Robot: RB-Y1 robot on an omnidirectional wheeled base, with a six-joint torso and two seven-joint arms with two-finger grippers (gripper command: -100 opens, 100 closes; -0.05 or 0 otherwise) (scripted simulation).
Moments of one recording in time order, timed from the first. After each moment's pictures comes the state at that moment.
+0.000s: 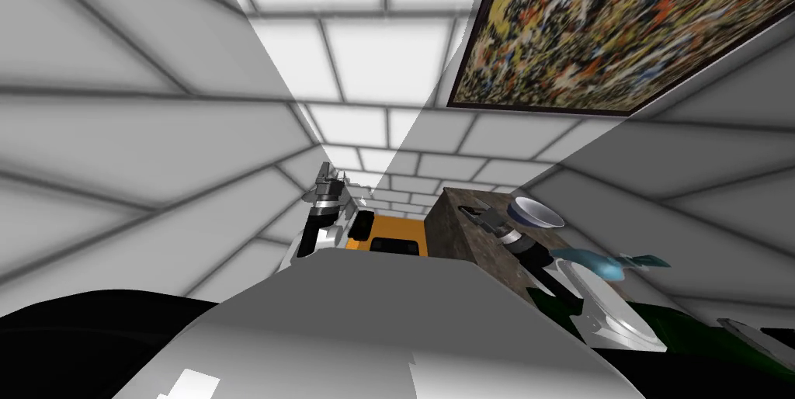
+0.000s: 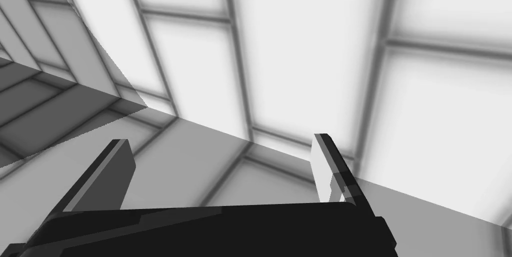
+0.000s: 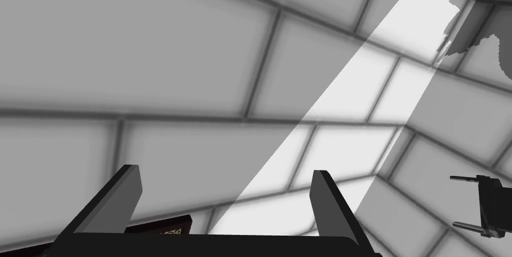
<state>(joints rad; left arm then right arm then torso) 0.51 0.05 0.05 -2.23 -0.04 -0.39 0.14 0.54 -0.61 -0.42 -1.75 0.79 -0.90 0.33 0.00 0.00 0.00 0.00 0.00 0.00</state>
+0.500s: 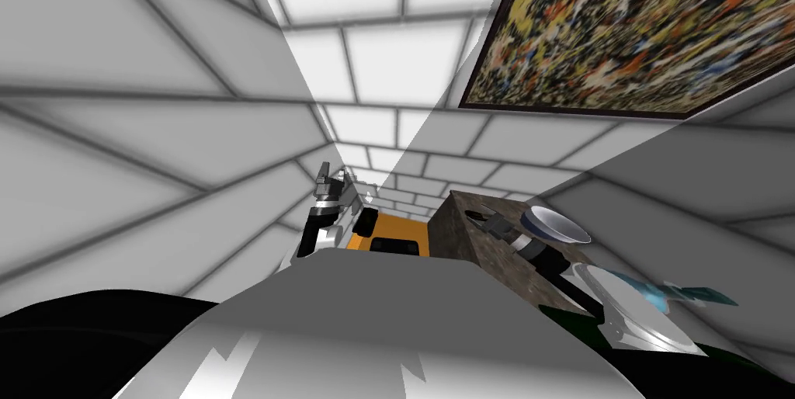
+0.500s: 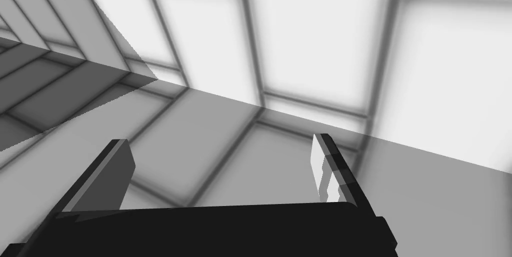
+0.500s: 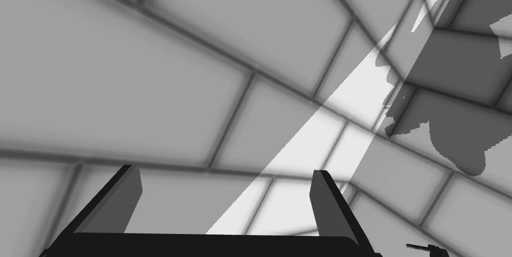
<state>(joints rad) 0.51 0.05 0.05 -2.23 -0.04 -0.39 0.14 0.55 -0.70 -0.47 -1.64 0.92 -0.95 0.39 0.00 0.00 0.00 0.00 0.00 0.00</state>
